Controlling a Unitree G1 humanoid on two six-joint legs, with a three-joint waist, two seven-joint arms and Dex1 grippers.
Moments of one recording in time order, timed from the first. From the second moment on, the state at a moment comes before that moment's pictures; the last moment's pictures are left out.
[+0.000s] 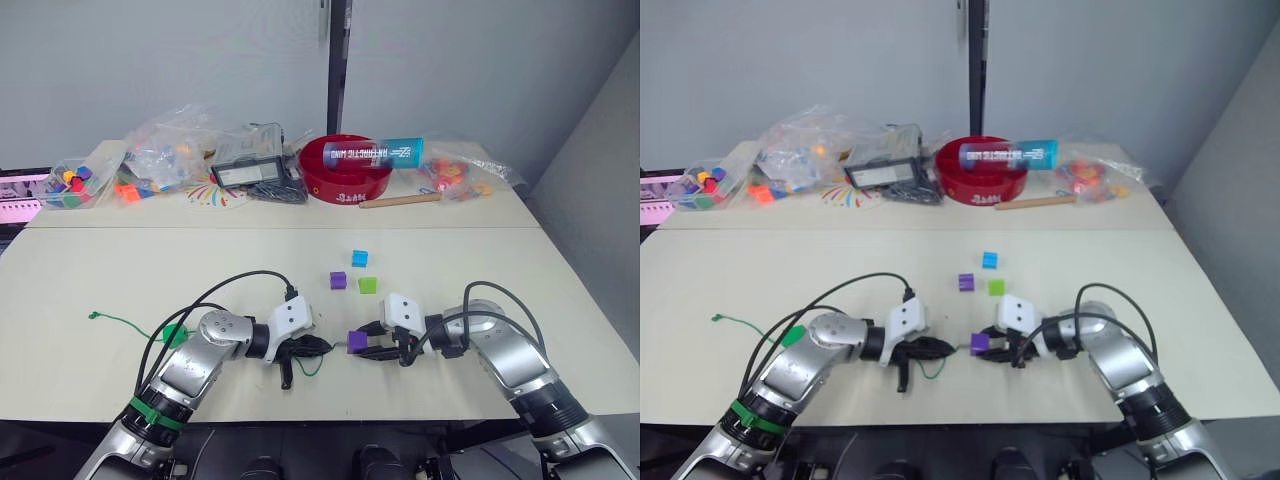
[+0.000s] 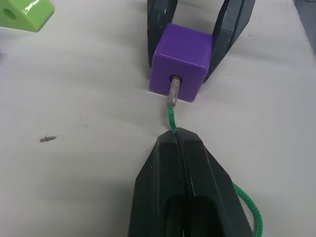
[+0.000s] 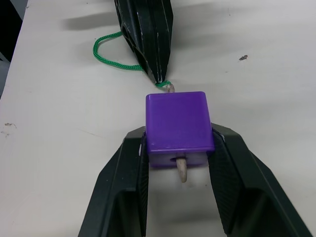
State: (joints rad) left arm -0.39 0.52 -0.34 -0.10 -0.18 0.46 -1.05; right arm -0.43 -0.62 0.30 -0.03 0.14 0.29 1.19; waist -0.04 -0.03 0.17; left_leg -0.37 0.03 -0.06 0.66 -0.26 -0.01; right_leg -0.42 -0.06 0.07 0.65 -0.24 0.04
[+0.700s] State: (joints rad) left arm -0.27 0.51 -0.29 -0.36 -0.27 0.76 -0.84; right arm -0.41 -0.62 0.30 -0.06 0.14 0.32 1.16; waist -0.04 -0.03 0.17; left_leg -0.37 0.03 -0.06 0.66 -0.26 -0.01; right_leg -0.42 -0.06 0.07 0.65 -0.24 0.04
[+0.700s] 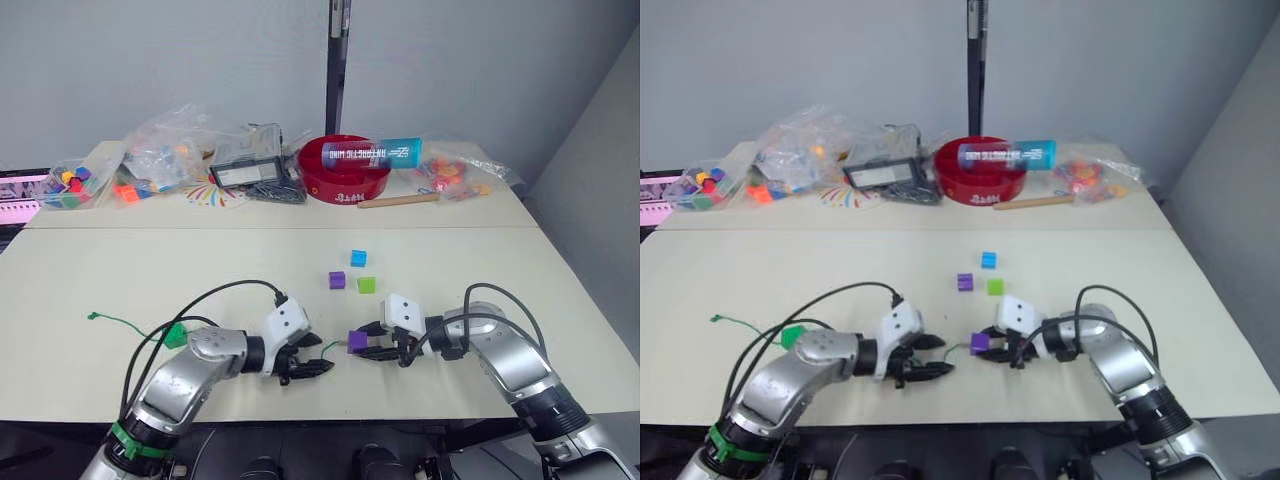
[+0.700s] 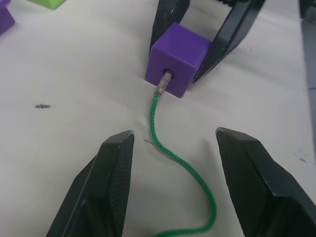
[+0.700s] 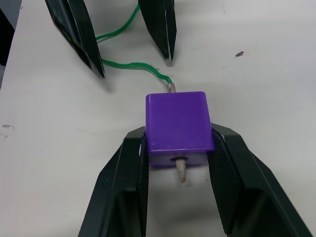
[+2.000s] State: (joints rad) left arm -0.41 0.48 -0.44 -0.16 -0.12 0.47 -0.89; right arm -0.41 -0.63 0.31 -0.08 0.17 0.36 1.14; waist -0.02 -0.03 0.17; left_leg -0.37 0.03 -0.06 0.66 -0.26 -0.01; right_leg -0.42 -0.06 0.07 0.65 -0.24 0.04
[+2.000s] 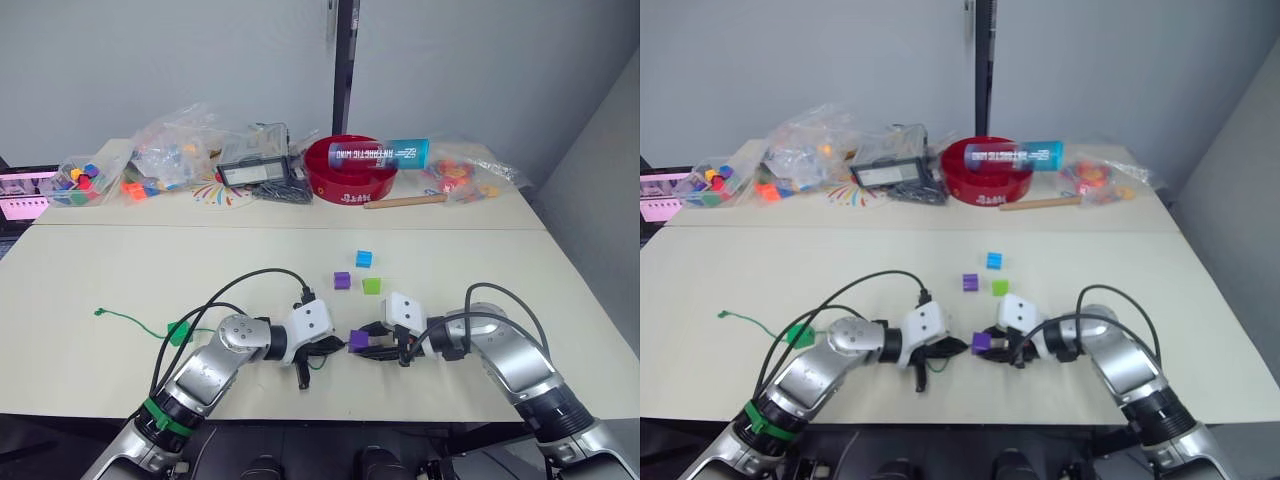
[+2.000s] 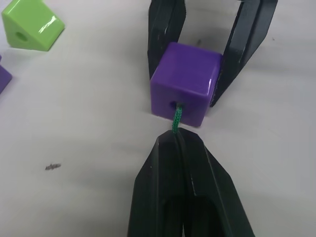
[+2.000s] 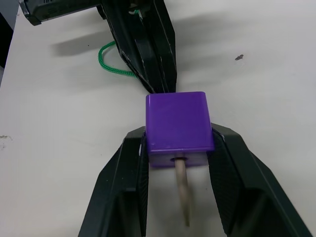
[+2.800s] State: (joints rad) left arm -0.38 0.52 -0.39 -0.16 -0.12 0.43 -0.93; right arm -0.43 -0.61 0.34 -0.09 0.14 0.38 1.15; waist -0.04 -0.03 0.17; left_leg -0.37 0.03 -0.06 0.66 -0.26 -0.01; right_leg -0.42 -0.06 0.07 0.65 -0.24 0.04
